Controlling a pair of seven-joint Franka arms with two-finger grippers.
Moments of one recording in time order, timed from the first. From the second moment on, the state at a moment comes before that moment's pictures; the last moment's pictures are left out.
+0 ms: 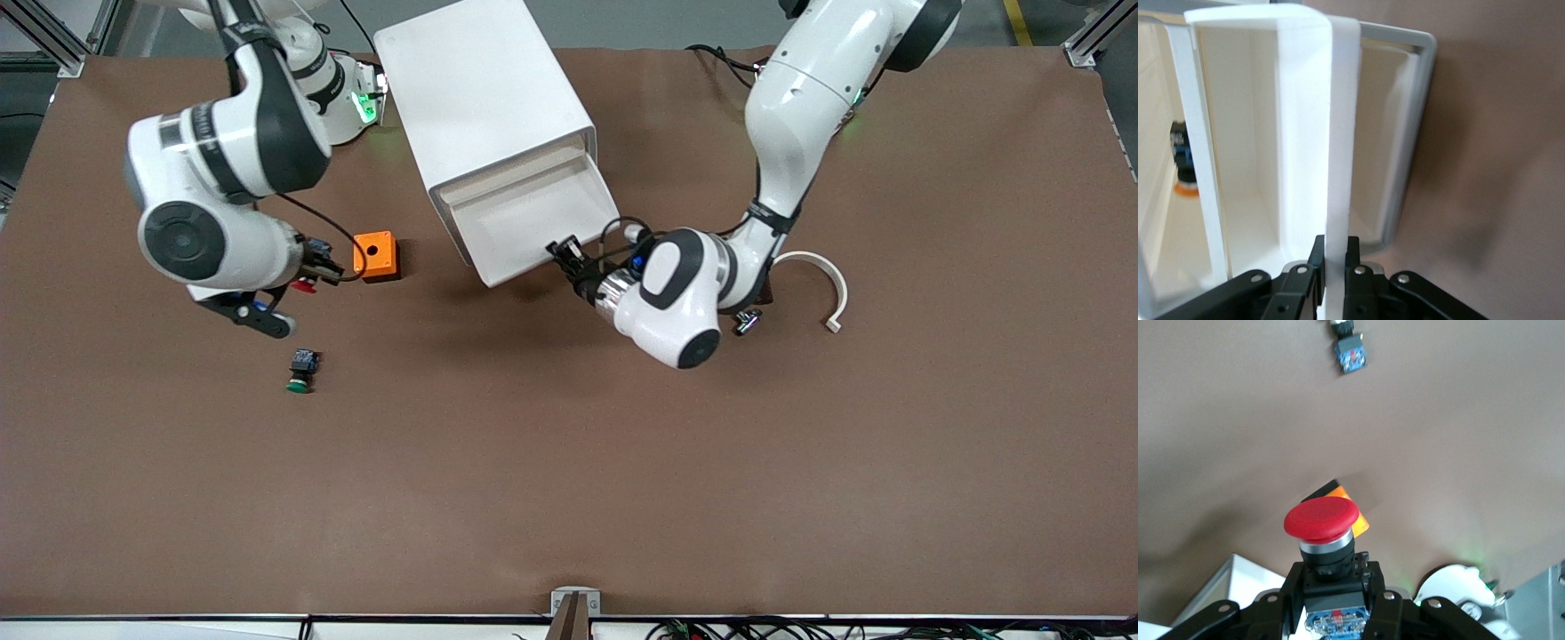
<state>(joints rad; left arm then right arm) -0.50 0.79 -0.10 -1.41 -0.95 1.73 -2.48 0.37 0.22 -0.04 -1.71 0.00 1.51 0.80</state>
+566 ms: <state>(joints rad) -0.42 0.79 -0.09 -1.39 -0.95 1.76 -2.42 0.59 0.22 -0.04 -1.64 0.19 1.60 1.39</state>
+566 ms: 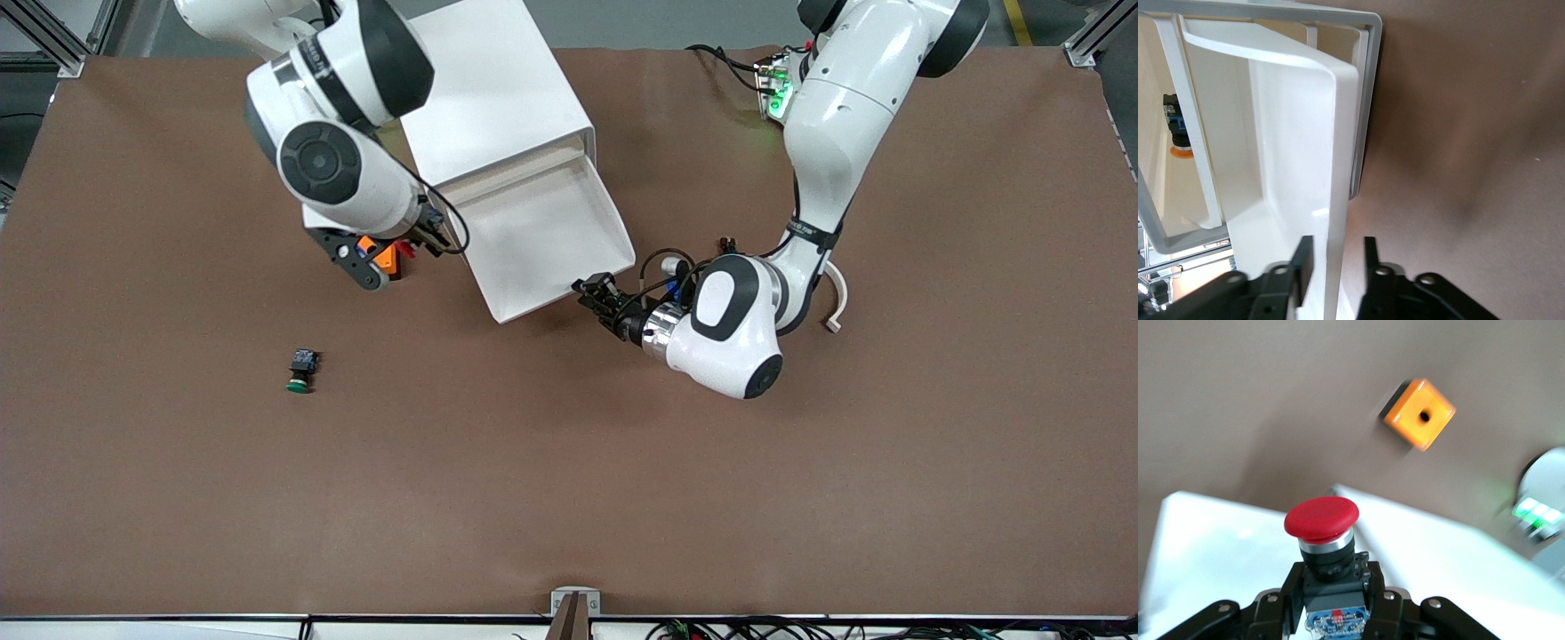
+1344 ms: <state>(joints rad) -0.41 0.79 0.19 -1.30 -0.74 1.76 -2.16 0.78 0.37 -0.04 -1.64 0.20 1.88 1.74</state>
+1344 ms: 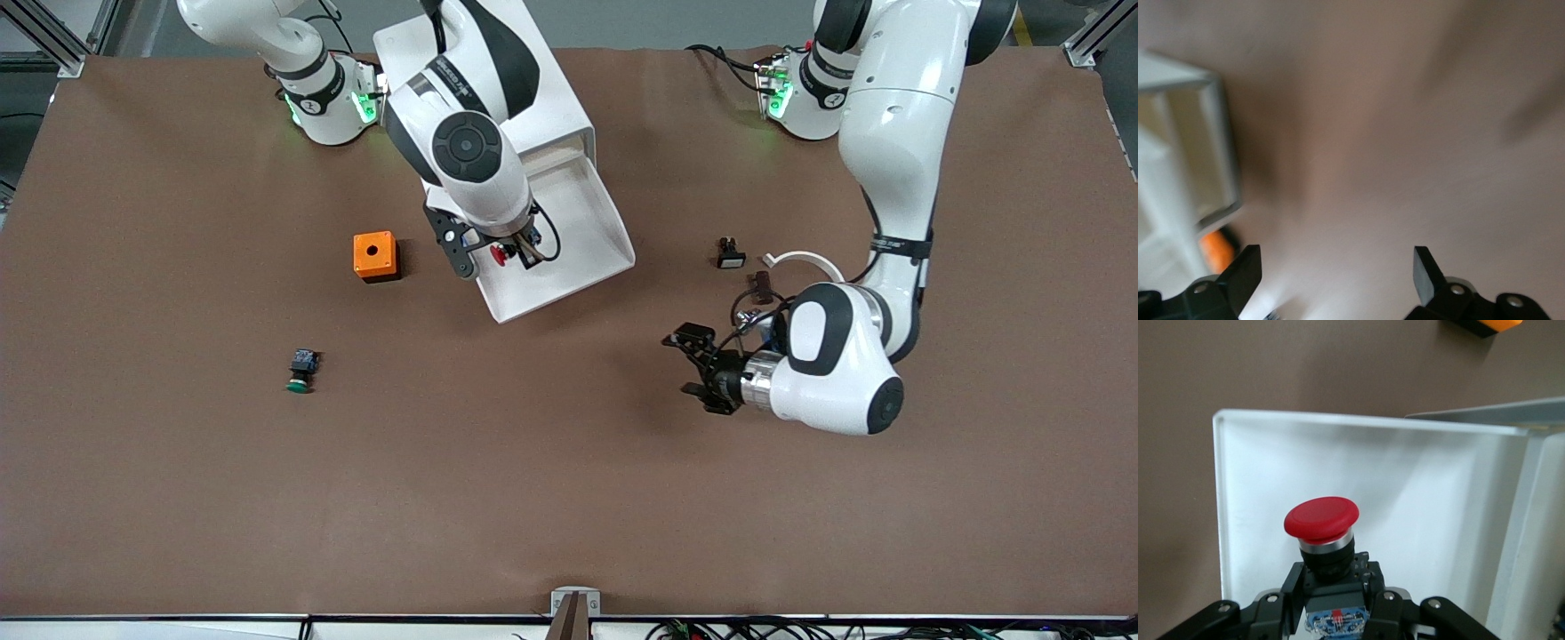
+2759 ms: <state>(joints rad) -0.41 0.65 0.42 -1.26 -0.37 1.76 -1.36 0.81 0.45 -0.05 -1.64 0.33 1.95 1.81</state>
